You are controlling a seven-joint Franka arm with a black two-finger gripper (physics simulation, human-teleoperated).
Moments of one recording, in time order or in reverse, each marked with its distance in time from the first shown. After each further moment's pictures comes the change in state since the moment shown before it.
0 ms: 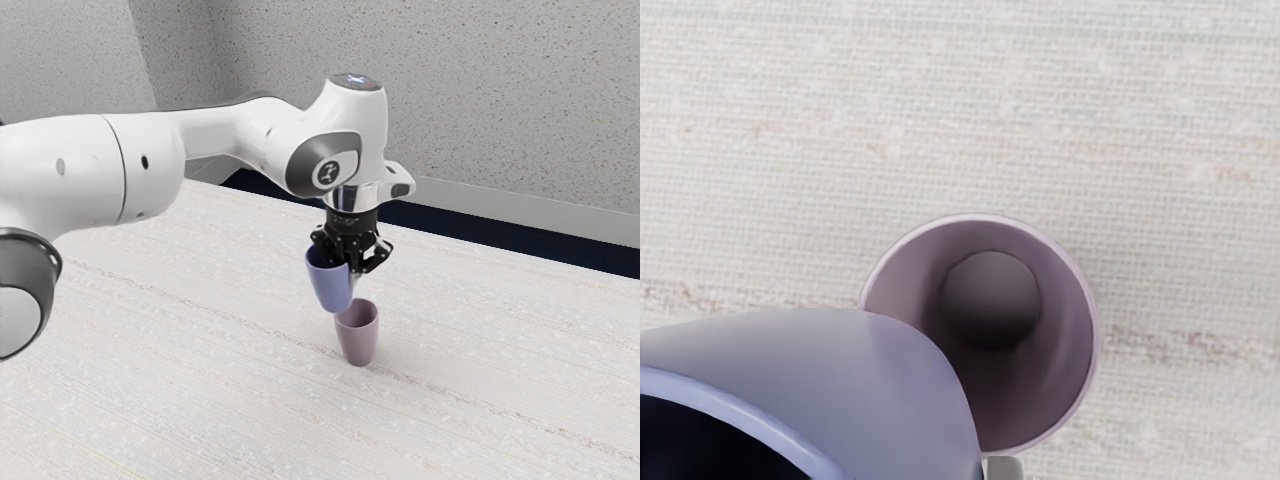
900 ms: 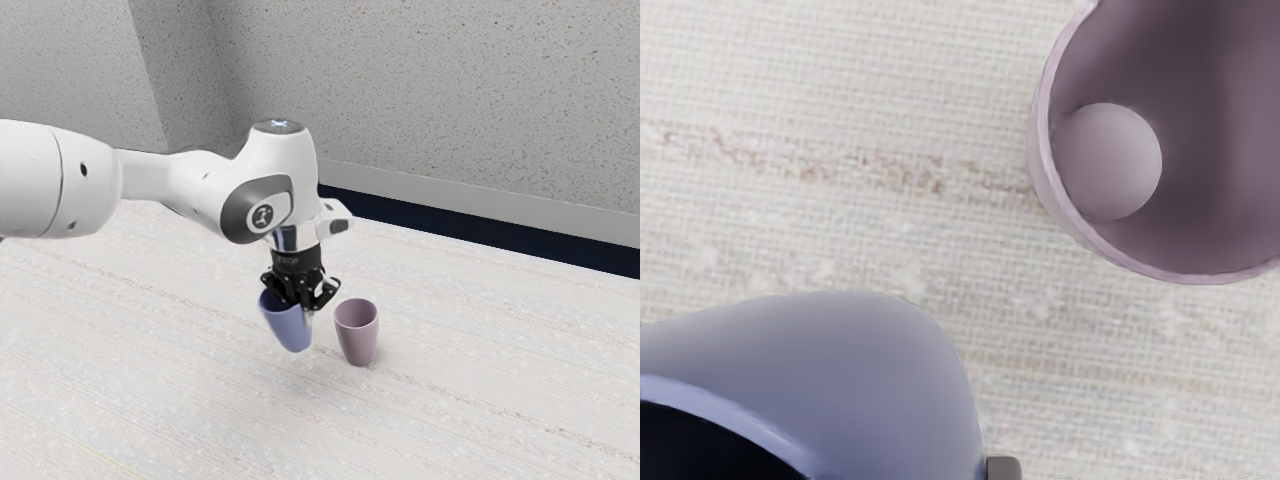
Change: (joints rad) arm -0.005 -0.225 0.062 -0.422 -0.081 0.222 0.059
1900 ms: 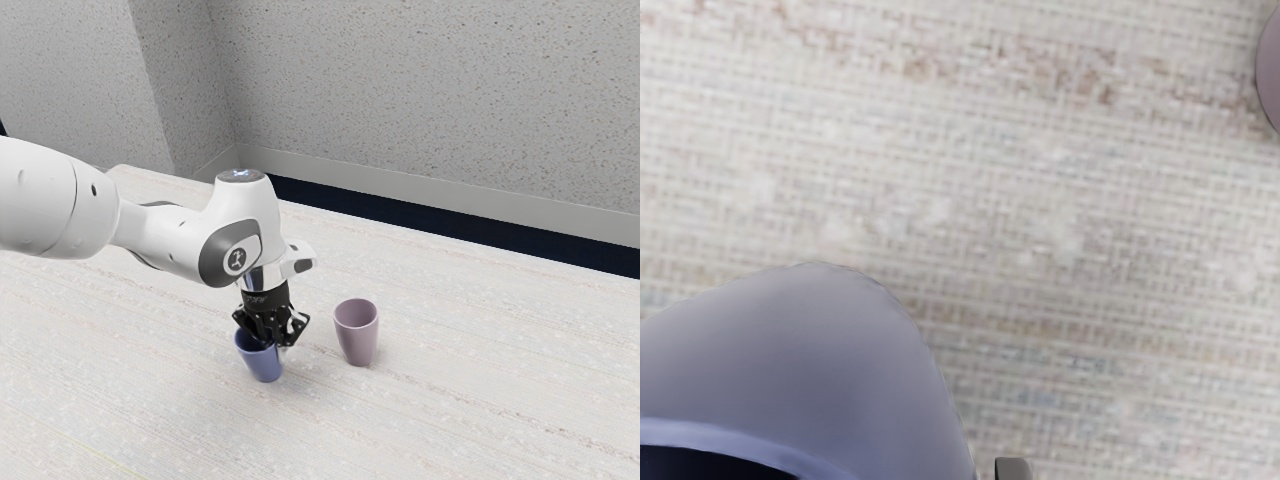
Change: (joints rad) arm 0.035 0.020 0.064 -0.221 -0.120 0.210 0.145
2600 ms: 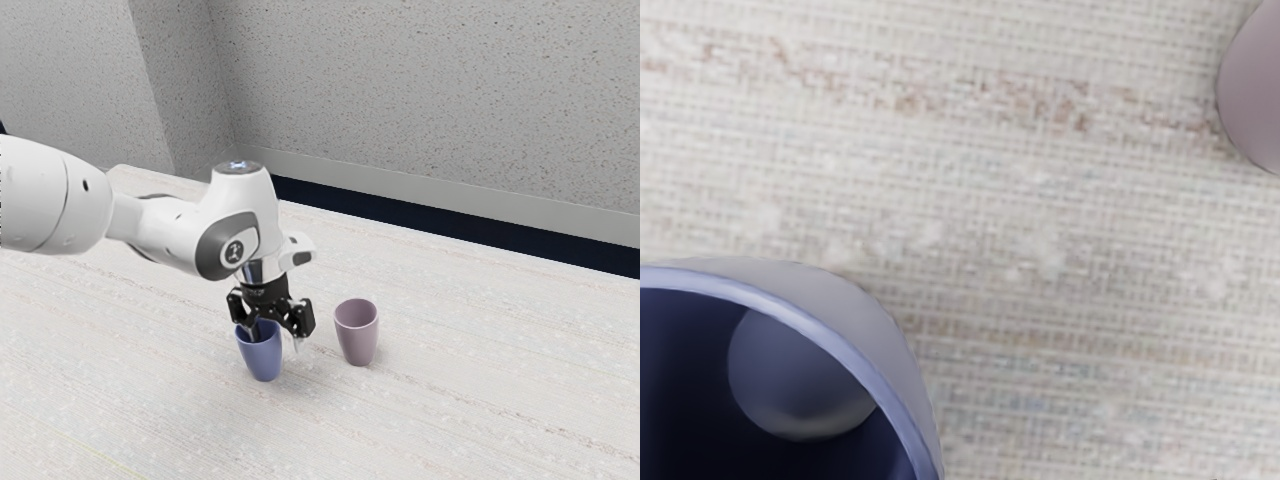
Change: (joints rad) arm 0.001 -0.017 0.000 0.006 0.010 -0.004 0.024
